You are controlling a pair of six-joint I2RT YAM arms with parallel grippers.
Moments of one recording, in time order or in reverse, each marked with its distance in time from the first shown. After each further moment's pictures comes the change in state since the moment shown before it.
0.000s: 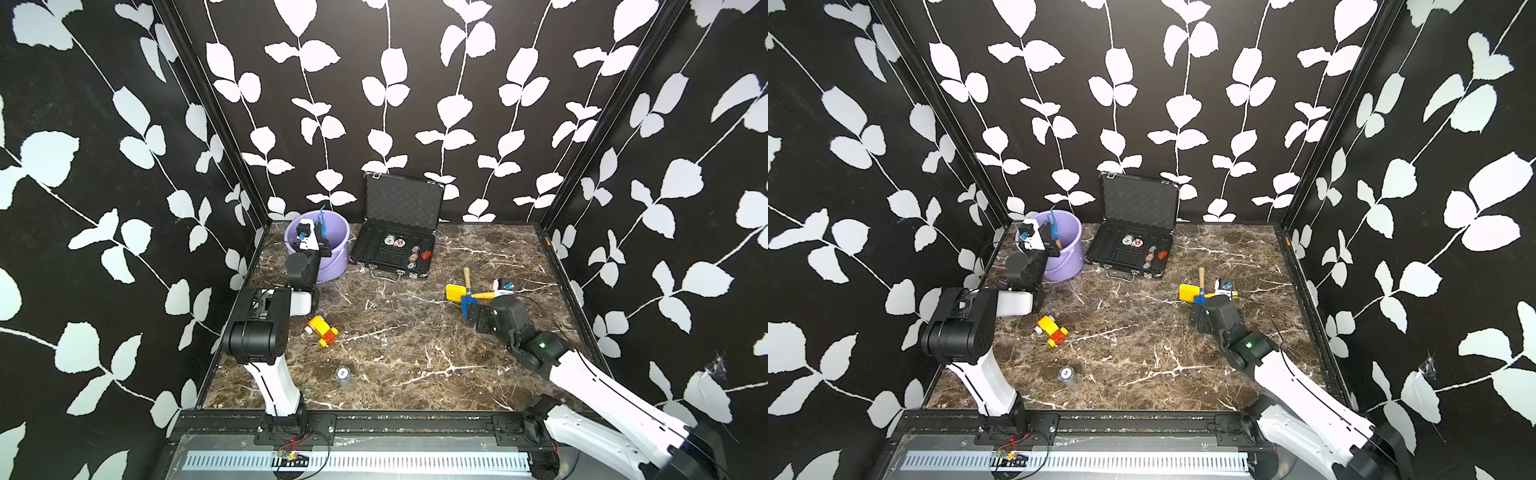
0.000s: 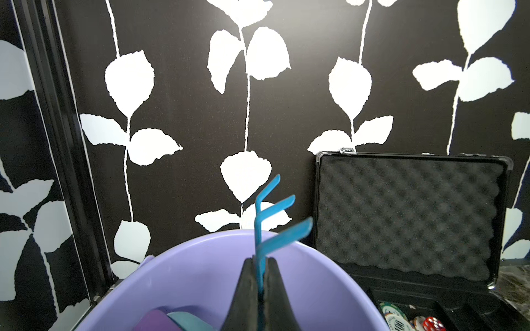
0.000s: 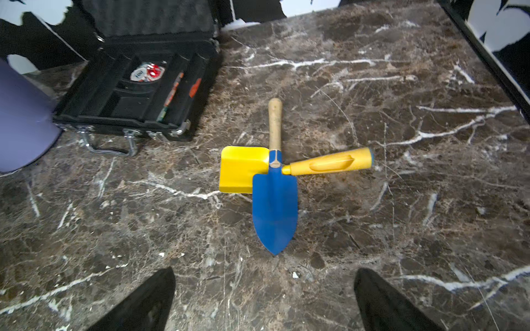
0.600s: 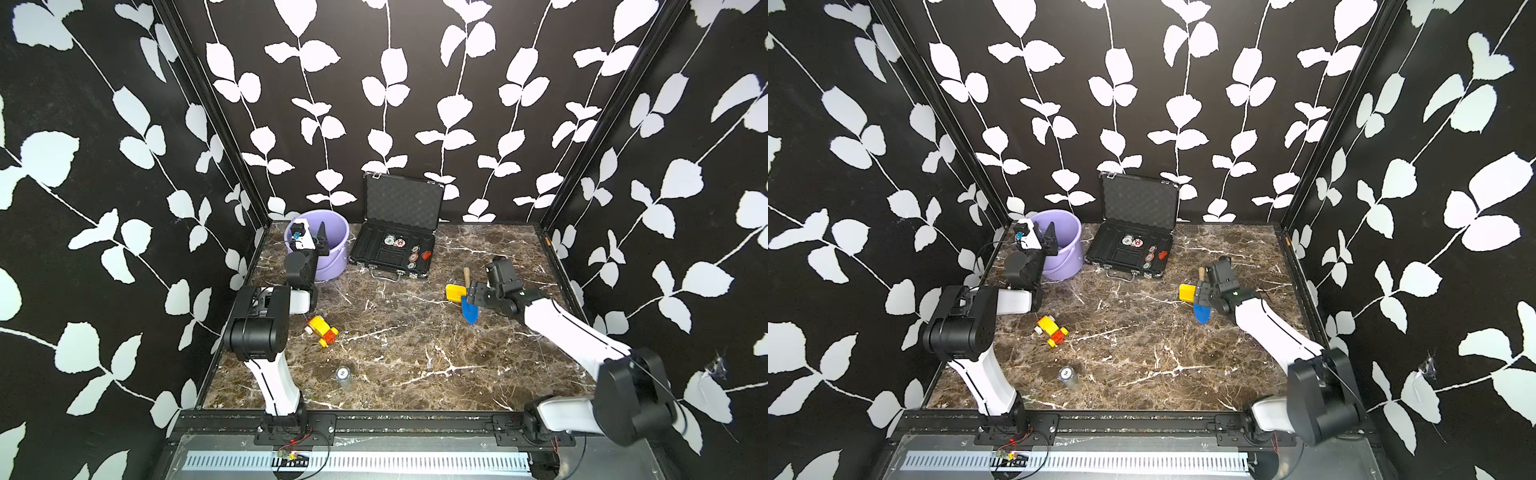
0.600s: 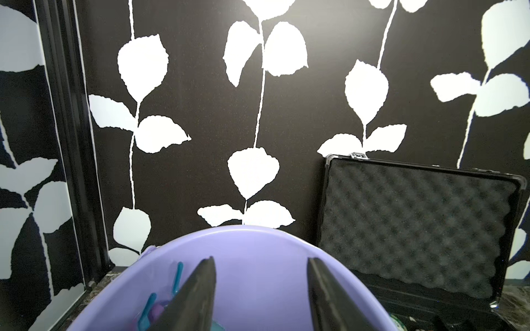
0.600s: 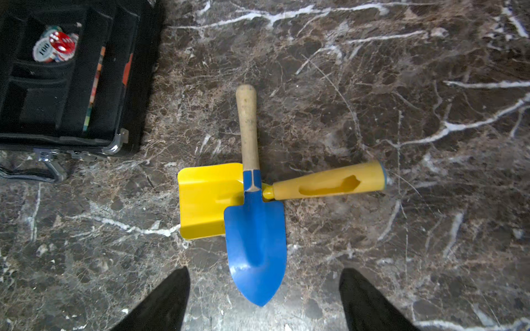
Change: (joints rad) left arm 0.022 0.008 0.016 -0.030 -0.007 -0.075; right arm -0.223 0.469 0.308 -0.039 -0.199 -0.079
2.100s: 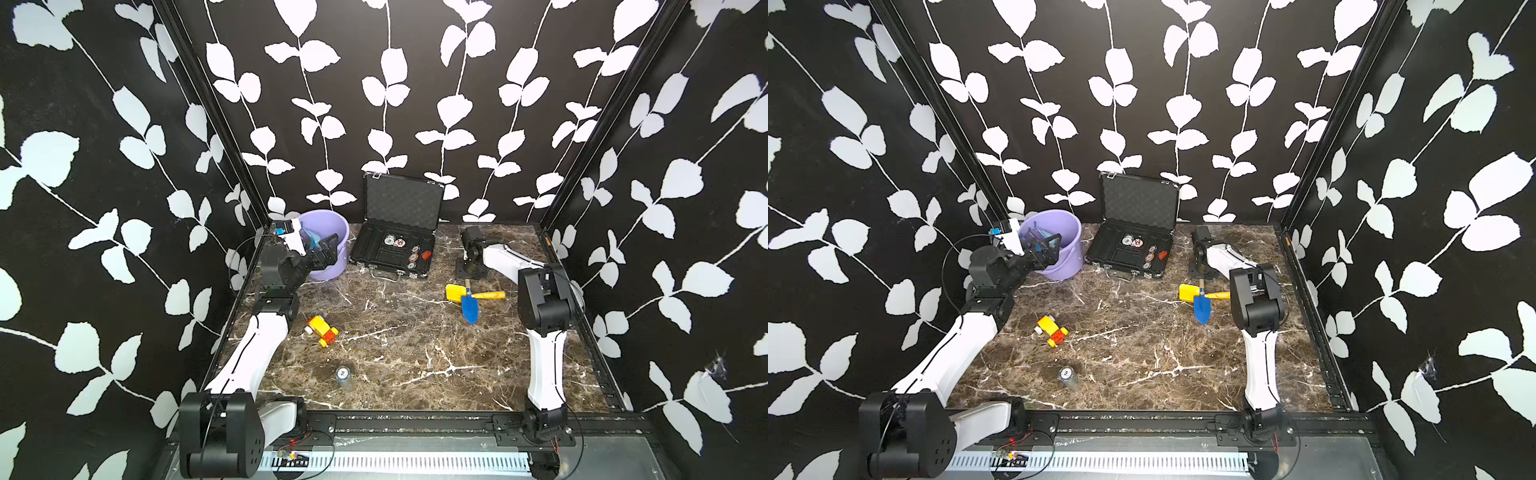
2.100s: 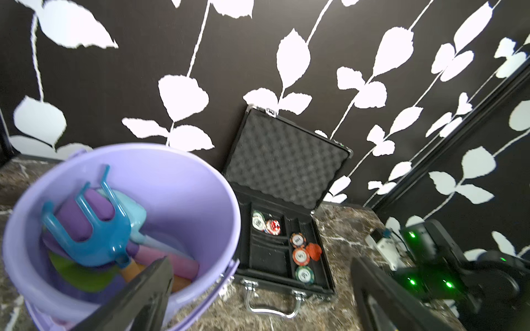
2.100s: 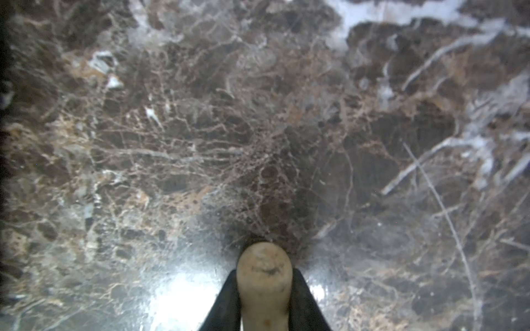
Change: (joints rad) left arm 0.002 -0.678 -0.045 -0.972 0.308 -0.312; right arm -0.082 0.774 0.721 -0.223 -0.049 -0.170
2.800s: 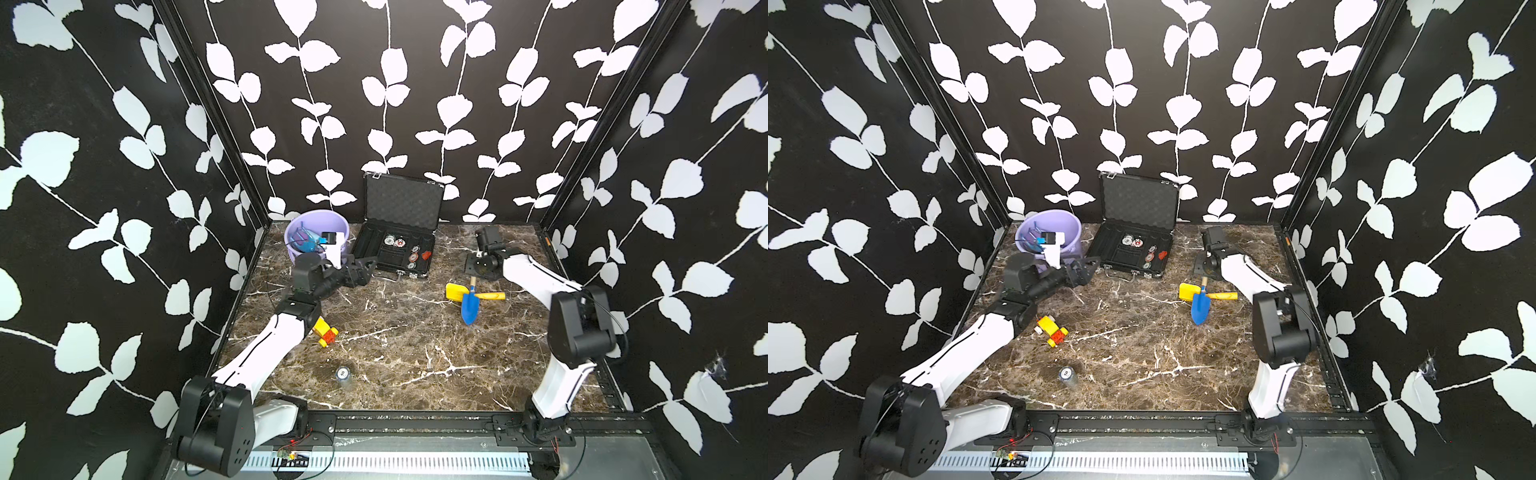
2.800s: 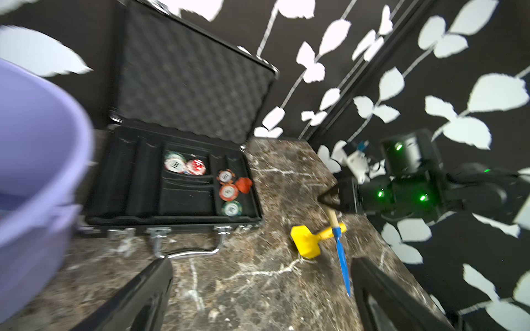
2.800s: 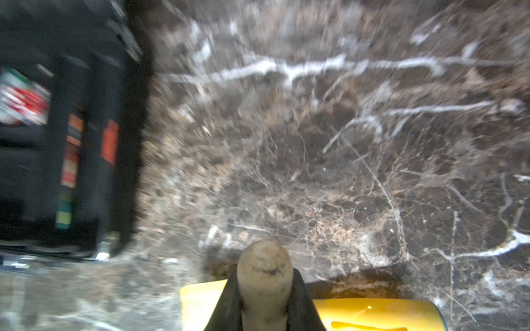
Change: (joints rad) left arm -0.283 0.070 -0.032 -0.005 0.095 -0.005; right arm -0.001 -0.425 -0.349 0.203 -0.023 0.162
